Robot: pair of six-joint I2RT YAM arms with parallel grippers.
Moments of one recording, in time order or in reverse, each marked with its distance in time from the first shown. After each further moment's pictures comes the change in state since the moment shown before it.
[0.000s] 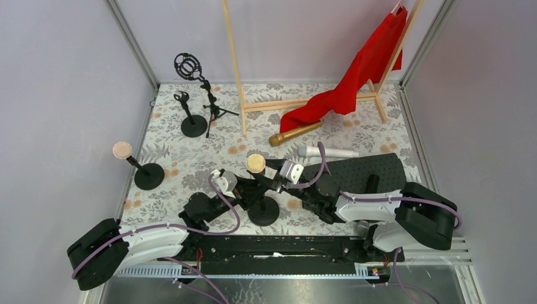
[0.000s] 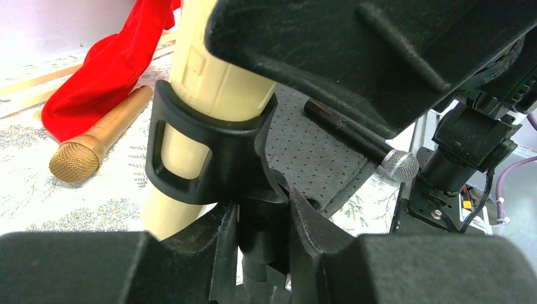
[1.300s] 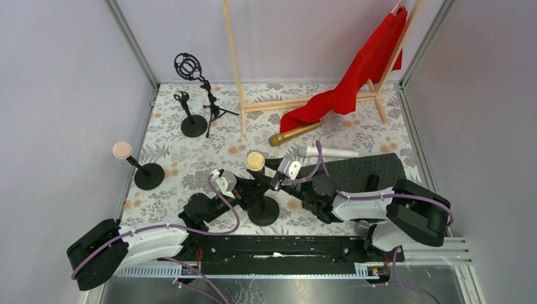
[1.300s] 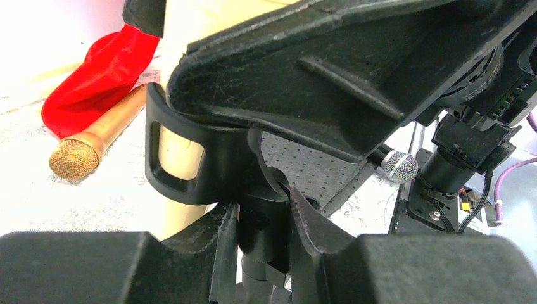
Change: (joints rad) left arm -0.002 -0.005 -0.006 0.003 -0.013 -0.011; right arm -0.008 0.066 -0.006 0.042 0.044 0.066
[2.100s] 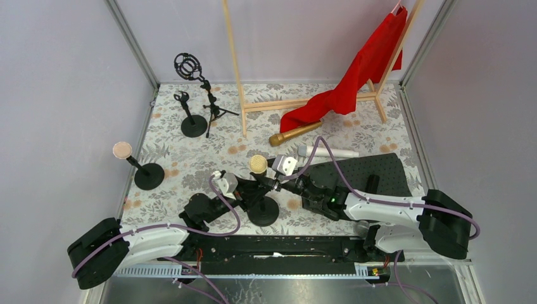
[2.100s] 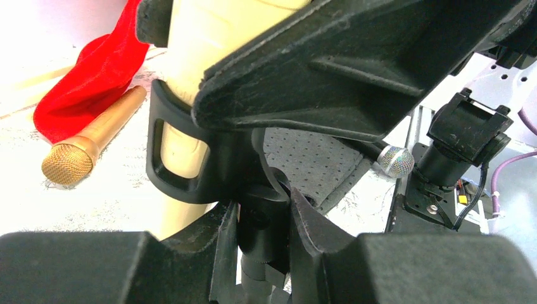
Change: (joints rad) left arm -0.010 0.009 0.000 0.004 0.016 0.016; right arm 0.000 -0.205 0.089 -0.451 -0.029 -0.031
